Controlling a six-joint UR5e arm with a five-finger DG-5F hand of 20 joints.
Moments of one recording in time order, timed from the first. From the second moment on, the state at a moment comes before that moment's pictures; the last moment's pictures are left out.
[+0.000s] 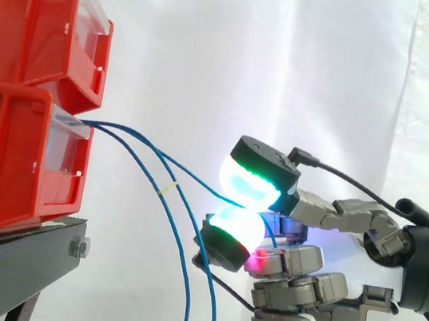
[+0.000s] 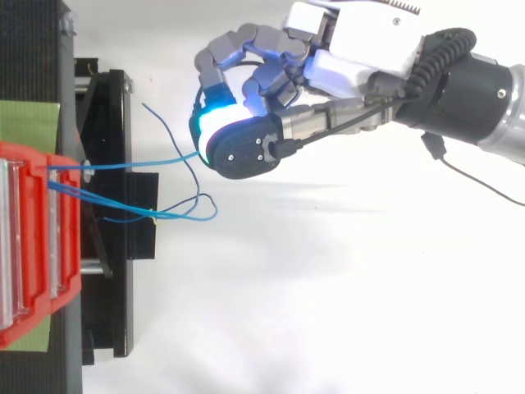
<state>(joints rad) 0.11 -2.33 -1.25 -2.71 -1.26 -0.02</state>
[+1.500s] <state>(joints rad) 0.12 -2.33 -1.25 -2.71 -1.26 -0.03</state>
